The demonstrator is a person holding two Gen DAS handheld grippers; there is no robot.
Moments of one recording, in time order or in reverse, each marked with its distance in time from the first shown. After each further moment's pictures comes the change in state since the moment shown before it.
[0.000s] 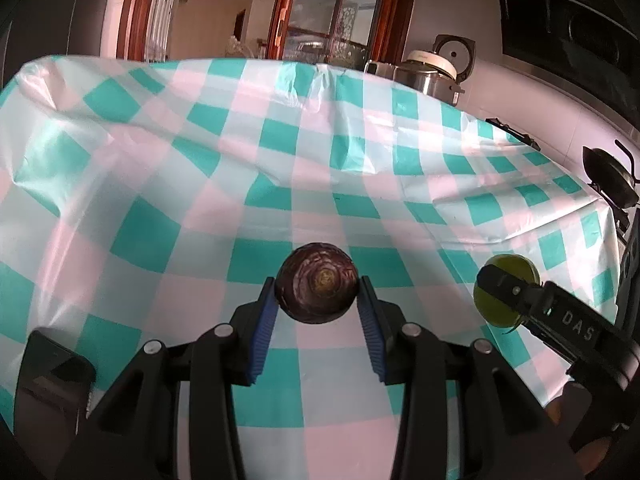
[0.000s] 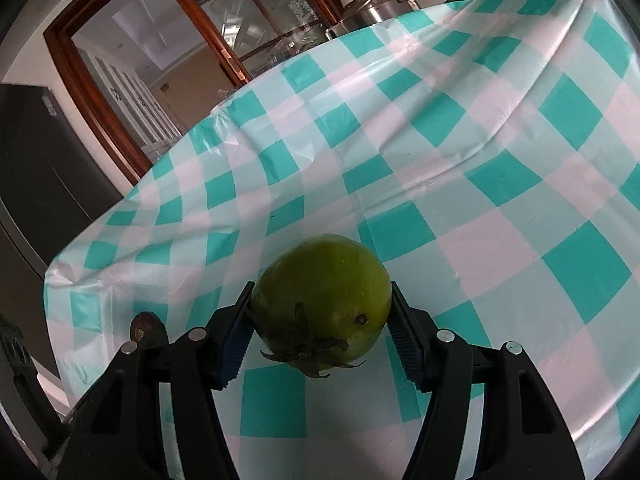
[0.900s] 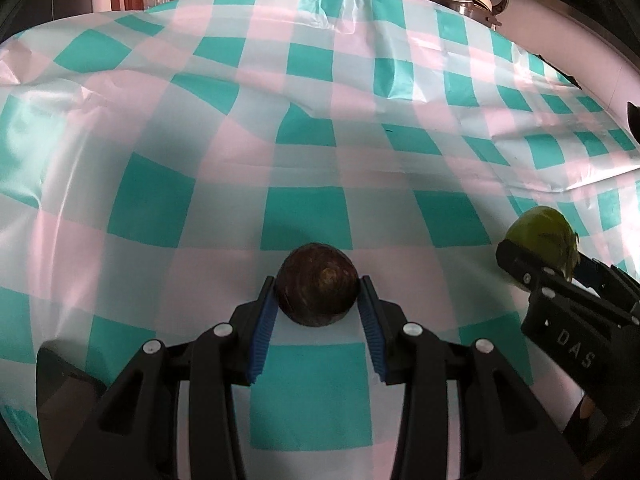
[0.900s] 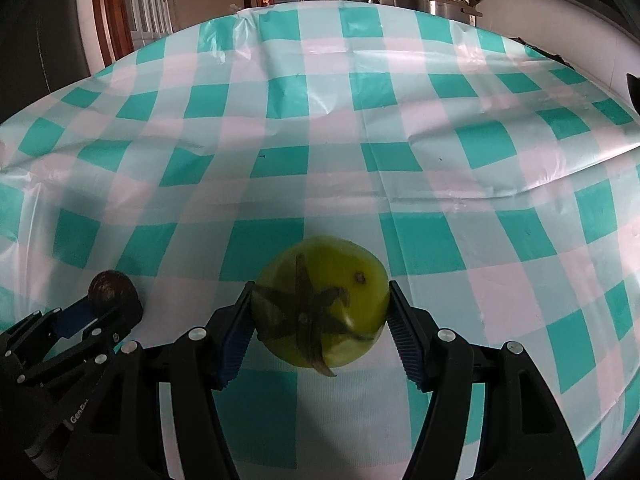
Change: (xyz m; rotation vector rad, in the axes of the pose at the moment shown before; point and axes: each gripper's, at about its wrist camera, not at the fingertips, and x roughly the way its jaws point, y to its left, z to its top) left arm 0.056 0.022 0.007 0.046 0.255 0.144; right arm 0.059 0.057 0.004 -0.355 0.175 -0.271
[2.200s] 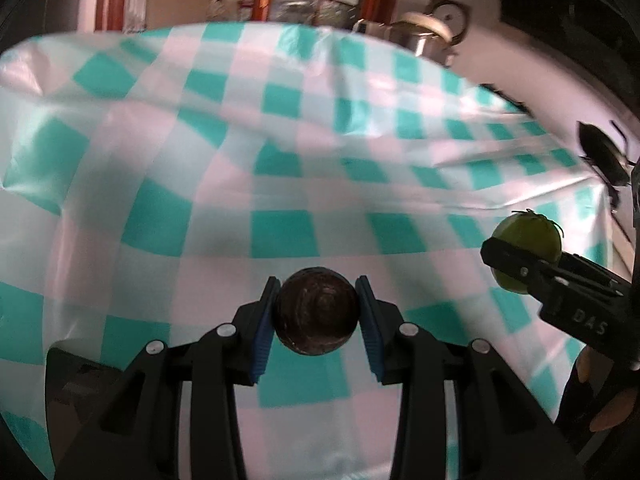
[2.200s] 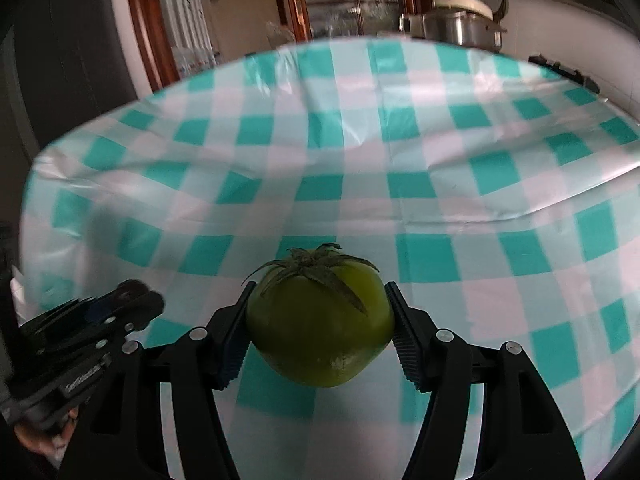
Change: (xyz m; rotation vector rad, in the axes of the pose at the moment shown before) left arm -0.059 0.011 -0.011 0.017 -0.107 -0.196; right arm -0.067 -0.015 -0.006 -0.041 -0.074 0.164
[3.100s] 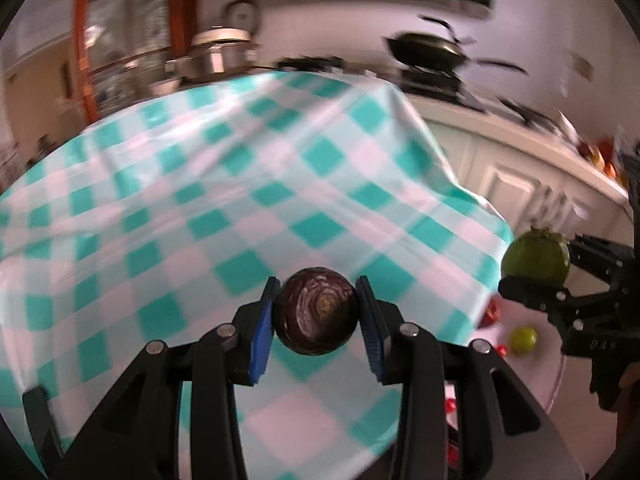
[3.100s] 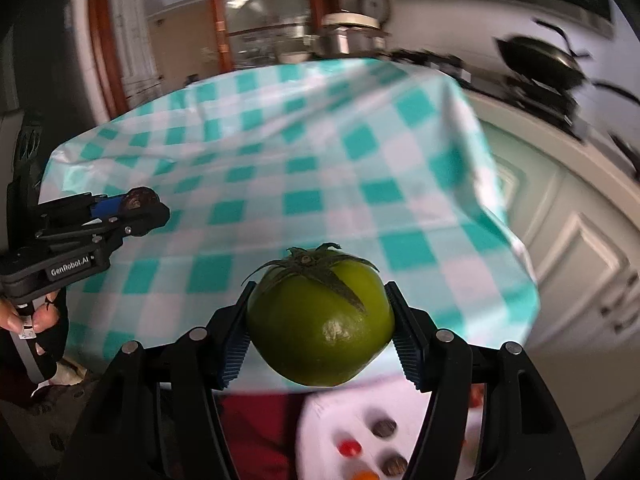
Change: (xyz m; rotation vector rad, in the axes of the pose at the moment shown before) left arm -0.091 -0.245 -0.079 0.527 -0.006 -0.289; right arm -0.236 -0.156 -0.171 0.141 -0.046 -0.208
